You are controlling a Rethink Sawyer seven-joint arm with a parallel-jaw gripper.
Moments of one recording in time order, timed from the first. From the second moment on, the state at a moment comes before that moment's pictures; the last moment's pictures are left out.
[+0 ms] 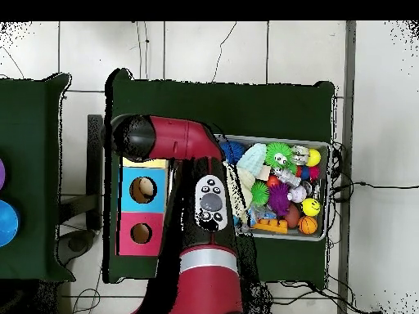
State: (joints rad) arm 0.01 -0.46 0.00 1.28 0.15 0.65 1.76
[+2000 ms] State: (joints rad) arm 0.00 -0.47 0.04 1.38 0.11 0.60 1.76
